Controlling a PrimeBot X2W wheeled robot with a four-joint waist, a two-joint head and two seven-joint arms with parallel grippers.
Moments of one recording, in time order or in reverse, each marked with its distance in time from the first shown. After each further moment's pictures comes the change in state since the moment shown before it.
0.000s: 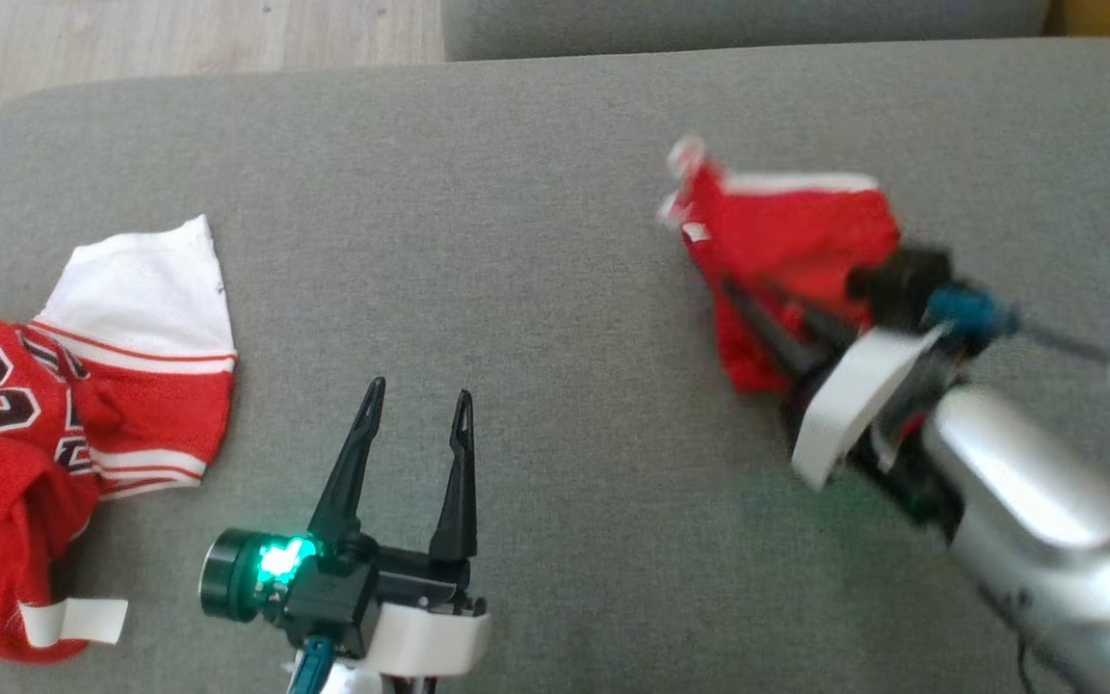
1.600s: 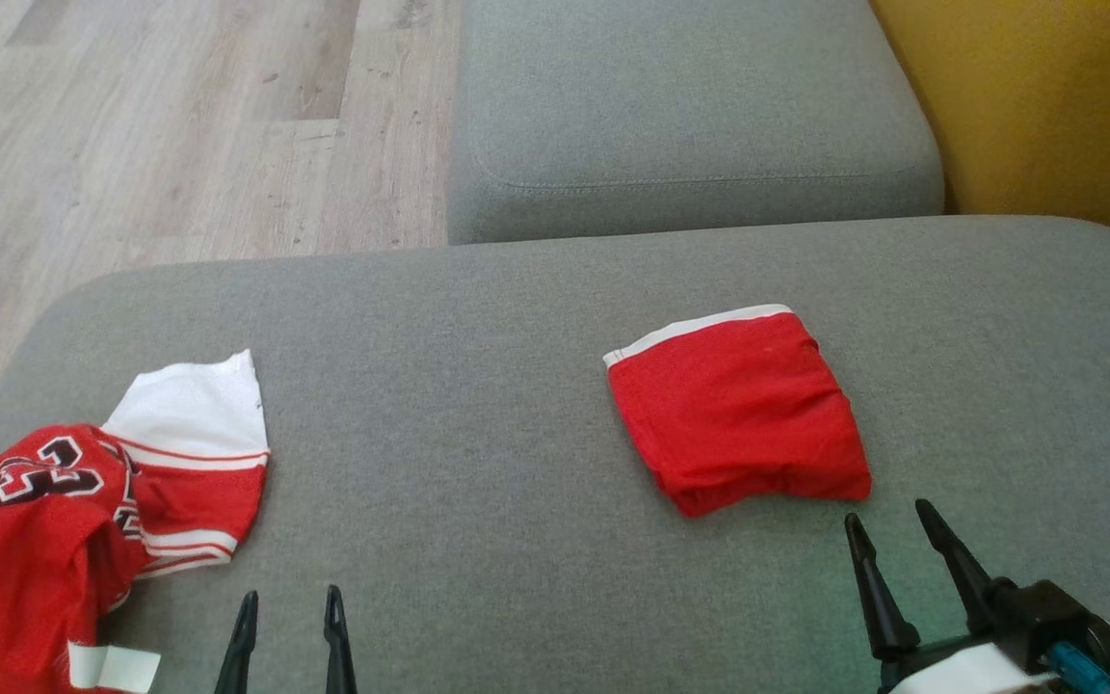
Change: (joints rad) left arm 0.357 -0.001 0.223 -0.001 0.017 -0.004 0.000; right arm 0.768 0.282 -0.688 -0.179 -0.518 0.000 -0.226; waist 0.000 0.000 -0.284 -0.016
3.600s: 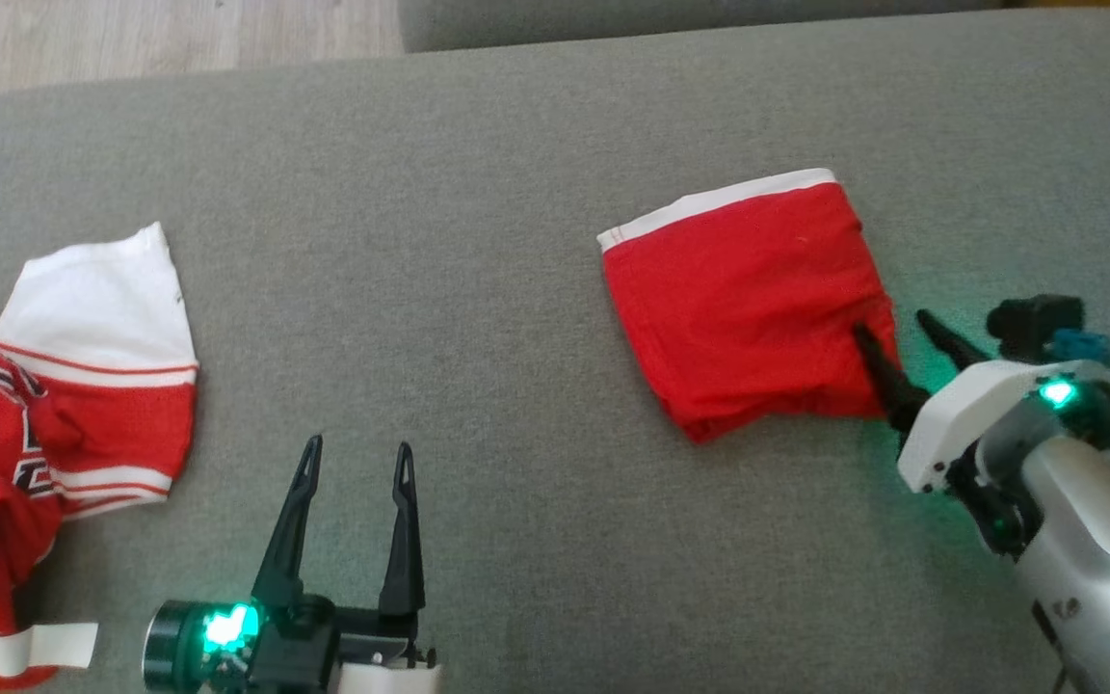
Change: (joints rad) left arm -0.209 -0.001 -0.114 -0.064 0.095 0.018 0.000; right arm -0.633 -0.217 0.343 0.469 0.453 0.000 0.250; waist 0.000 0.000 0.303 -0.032
